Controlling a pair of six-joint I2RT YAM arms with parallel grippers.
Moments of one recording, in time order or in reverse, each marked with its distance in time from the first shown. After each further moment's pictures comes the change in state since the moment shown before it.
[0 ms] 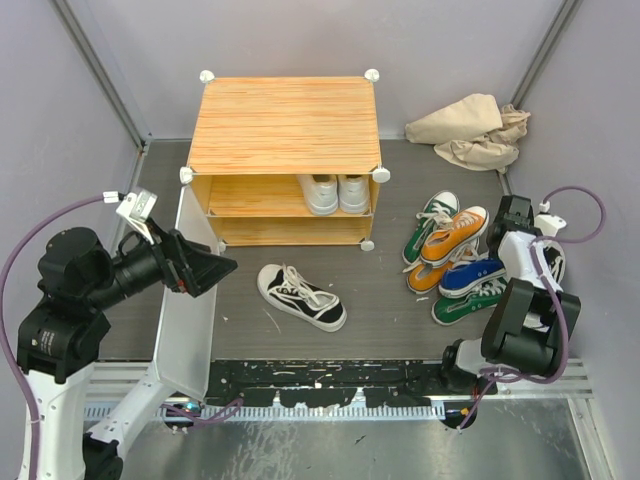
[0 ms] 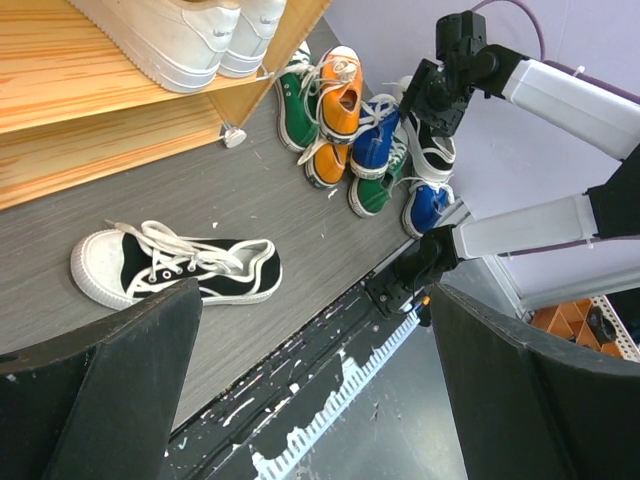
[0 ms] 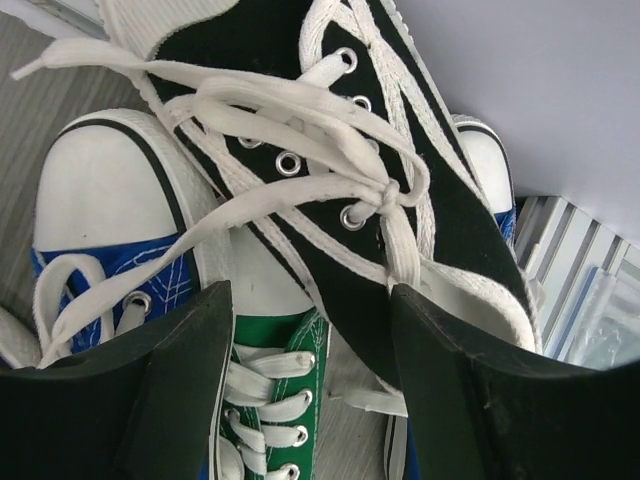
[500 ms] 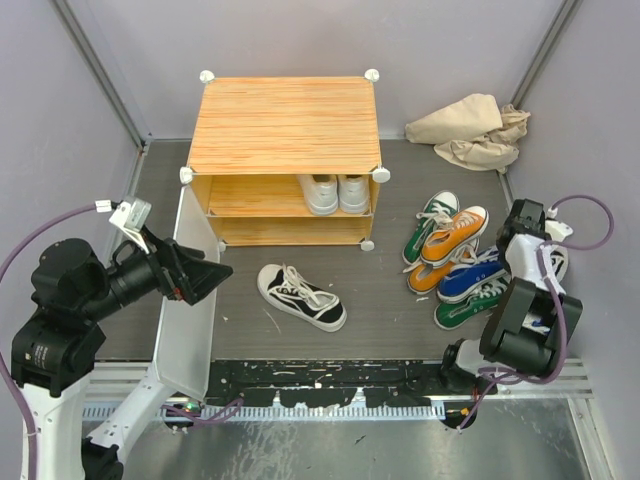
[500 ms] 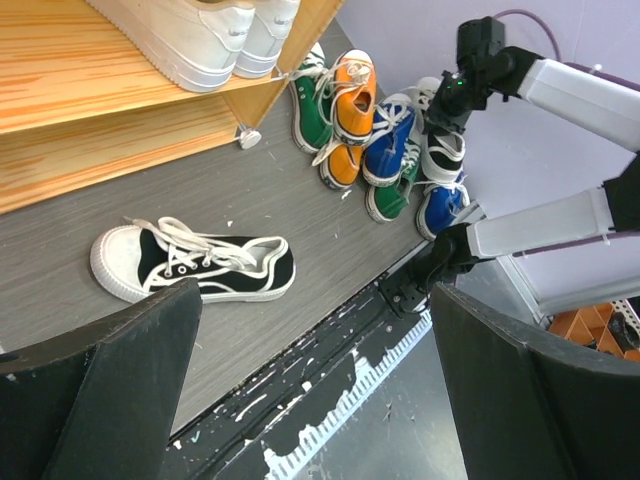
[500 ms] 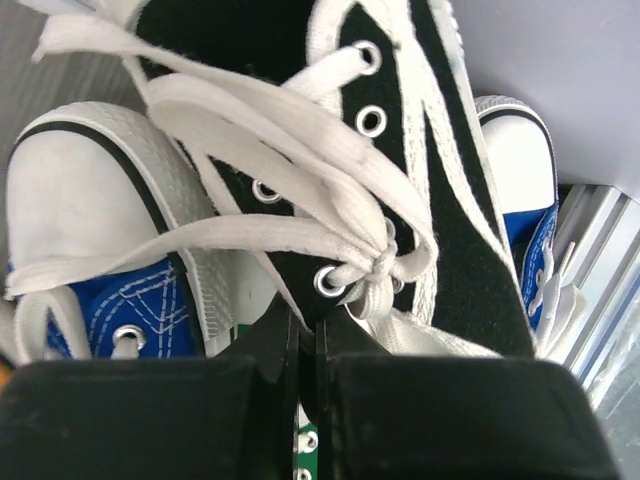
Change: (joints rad) left arm 0.000 -0.042 0.000 -0.027 -0.036 0.025; right arm -0.078 0.051 -0.011 0.032 -0.109 -0.010
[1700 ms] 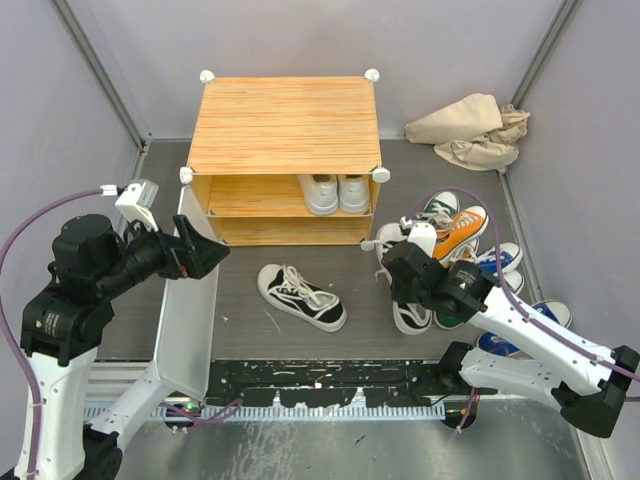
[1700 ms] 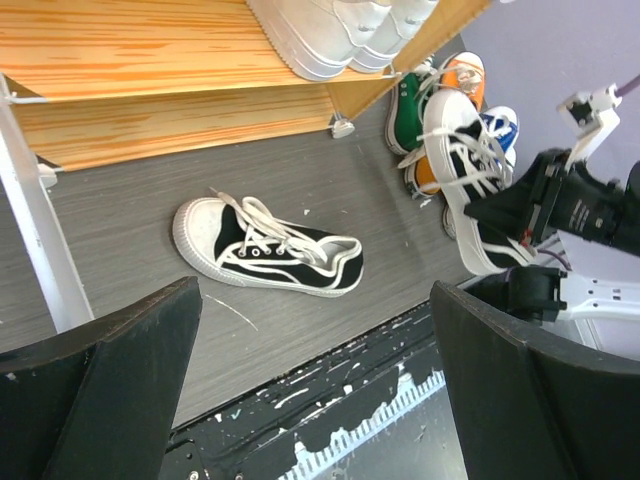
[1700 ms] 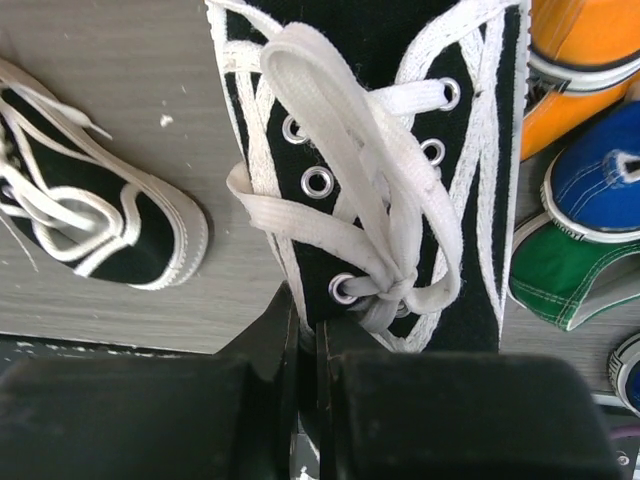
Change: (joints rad) left arm -0.003 0.105 0.039 -0.088 -0.202 0.021; right arm 1.316 -0.503 0.091 -0.454 -0.153 0.329
